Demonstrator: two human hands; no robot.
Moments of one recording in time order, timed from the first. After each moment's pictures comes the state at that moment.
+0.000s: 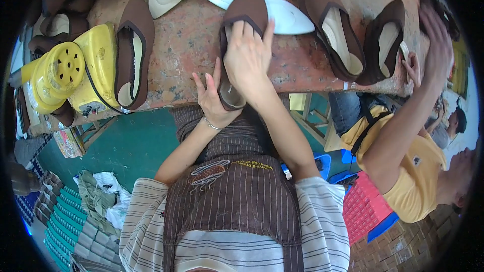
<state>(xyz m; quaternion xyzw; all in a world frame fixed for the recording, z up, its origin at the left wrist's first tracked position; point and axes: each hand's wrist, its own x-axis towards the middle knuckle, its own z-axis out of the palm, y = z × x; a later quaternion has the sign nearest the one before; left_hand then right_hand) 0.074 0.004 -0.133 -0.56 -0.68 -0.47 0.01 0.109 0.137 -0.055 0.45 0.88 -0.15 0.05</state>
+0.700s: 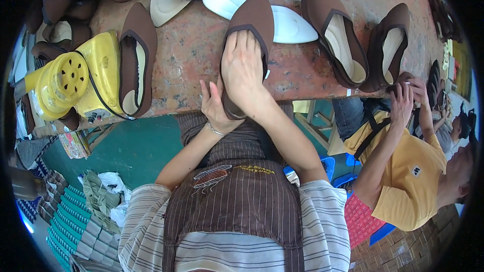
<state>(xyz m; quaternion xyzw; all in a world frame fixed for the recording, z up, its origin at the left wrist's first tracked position) 0.075 0.004 -0.132 -0.56 -0.68 -0.47 0.01 0.103 0.131 -0.078 0.38 0.91 0.05 -0.16</state>
